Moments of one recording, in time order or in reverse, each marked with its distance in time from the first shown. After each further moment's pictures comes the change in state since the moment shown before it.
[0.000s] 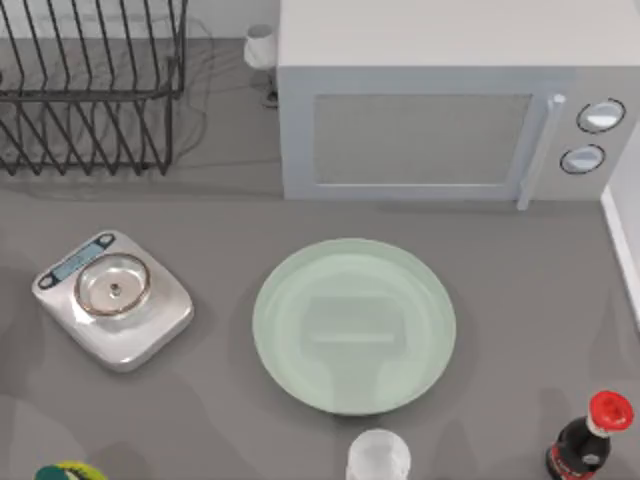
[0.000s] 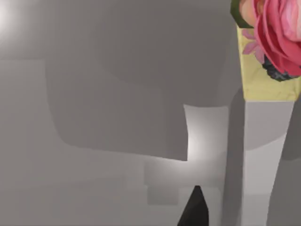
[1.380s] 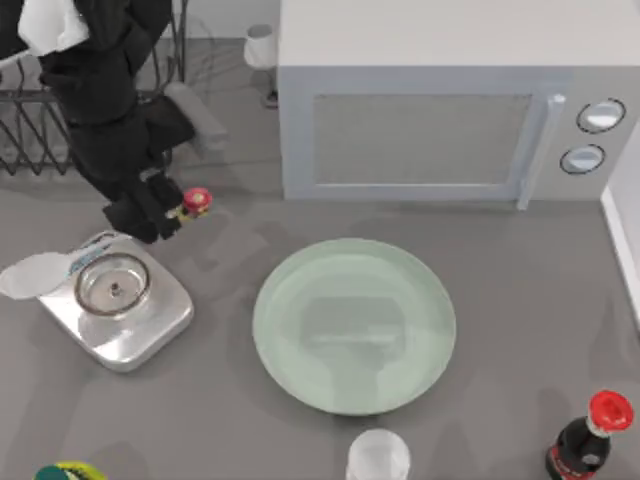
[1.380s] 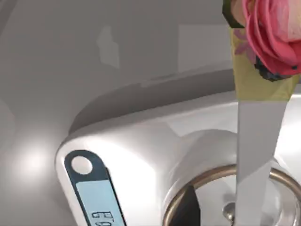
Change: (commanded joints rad) left arm -0.667 0.131 0.472 -0.386 0.006 0.102; right arm 0.000 0.000 0.000 0.000 0.000 0.000
